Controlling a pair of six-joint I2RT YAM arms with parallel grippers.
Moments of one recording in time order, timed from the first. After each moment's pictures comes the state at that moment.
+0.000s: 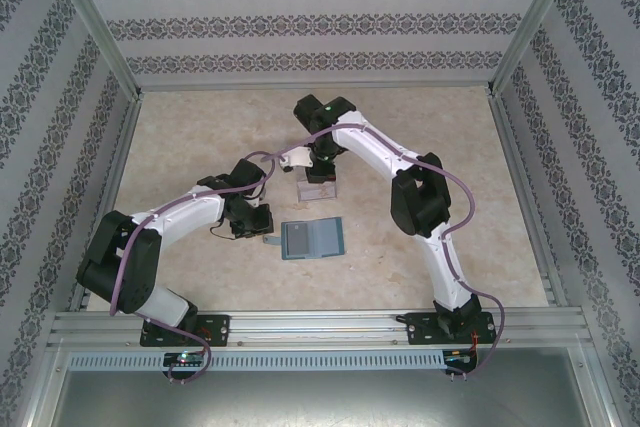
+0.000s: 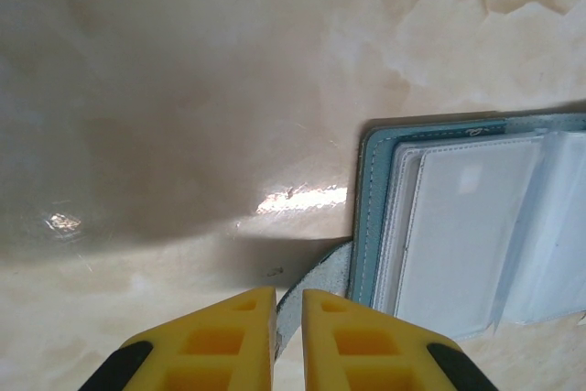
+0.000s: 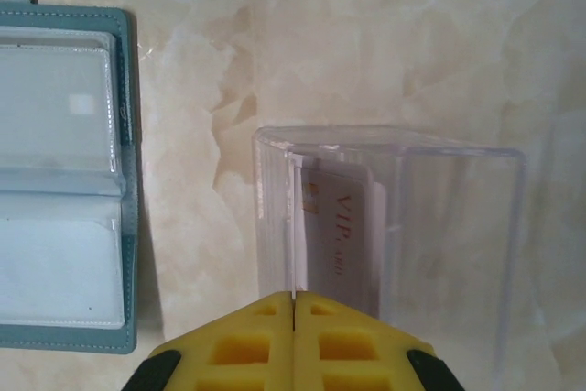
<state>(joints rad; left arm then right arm) -0.43 1.51 0.86 -0.67 0.27 -0.60 0.62 2.28 2.10 -1.28 -0.24 -1.00</state>
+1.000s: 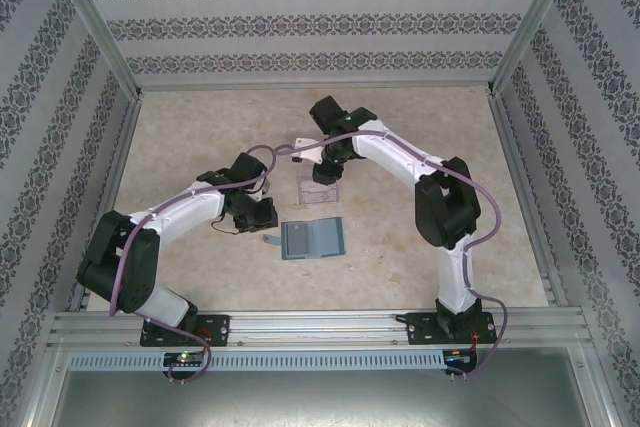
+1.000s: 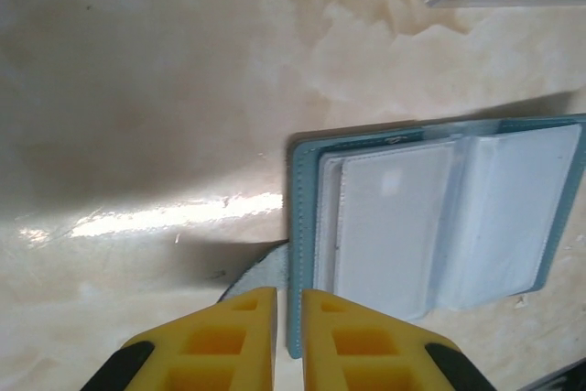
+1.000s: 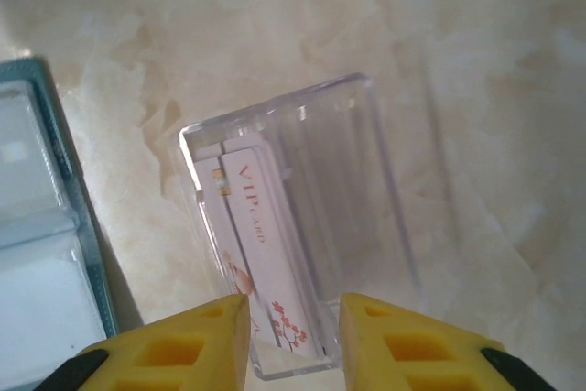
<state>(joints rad) -0.43 1.51 0.91 -0.67 0.33 -0.60 0.59 2.04 1.75 -0.95 -0.20 -0.72</state>
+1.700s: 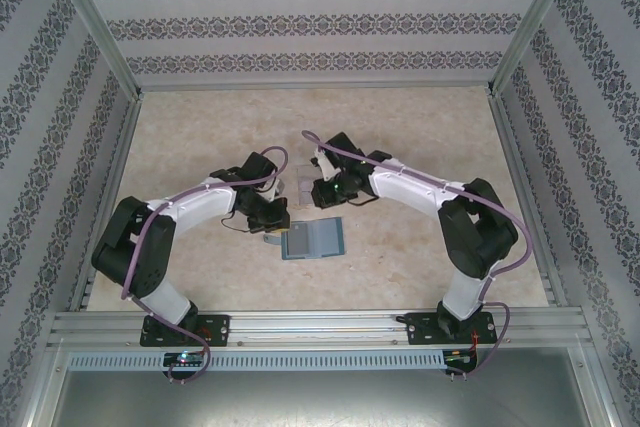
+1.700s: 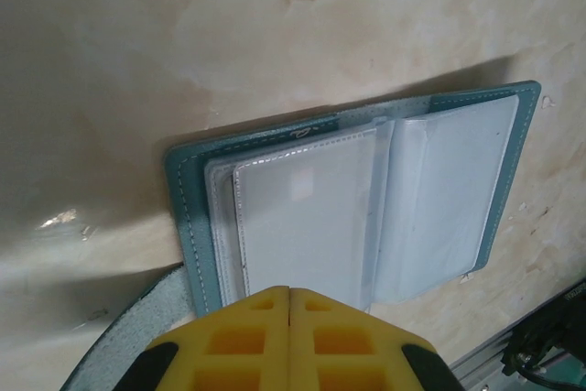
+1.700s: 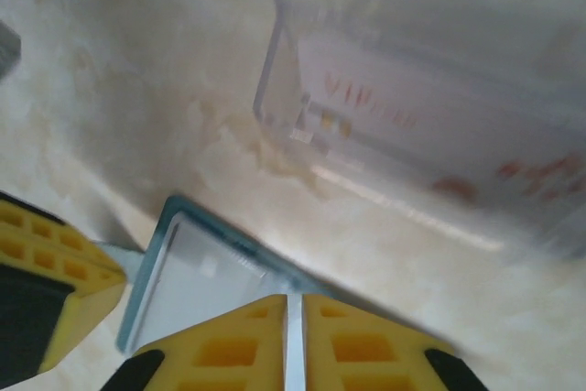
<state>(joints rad) -0.47 1.62 0.94 -0.60 0.47 -0.61 0.67 1.77 1.21 -0.55 -0.31 0.40</state>
